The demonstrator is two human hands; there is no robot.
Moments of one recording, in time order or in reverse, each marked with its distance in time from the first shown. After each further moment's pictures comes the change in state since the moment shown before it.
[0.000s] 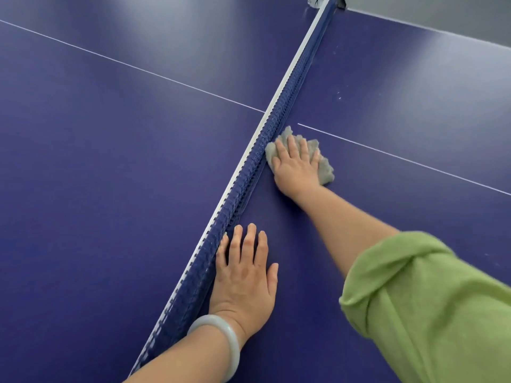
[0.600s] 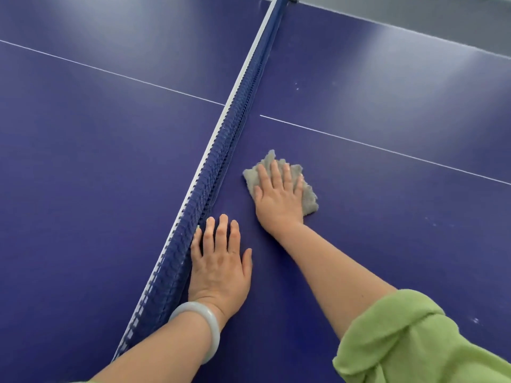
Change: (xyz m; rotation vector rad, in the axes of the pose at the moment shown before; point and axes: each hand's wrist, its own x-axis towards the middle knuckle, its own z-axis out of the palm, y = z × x) left_hand 0.000 -0.001 0.003 -0.041 0.034 0.000; right_hand -0.103 0.016 0.023 -0.033 0.080 0.084
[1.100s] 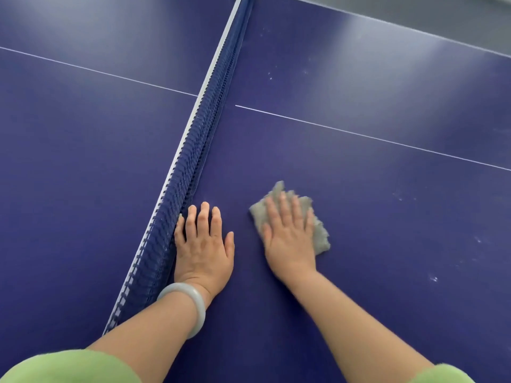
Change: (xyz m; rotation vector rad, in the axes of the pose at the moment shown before) left_hand -0.002 -0.001 0.006 -0.023 0.024 0.016; right_hand -0.124 0.040 0.008 -0.037 0.047 0.104
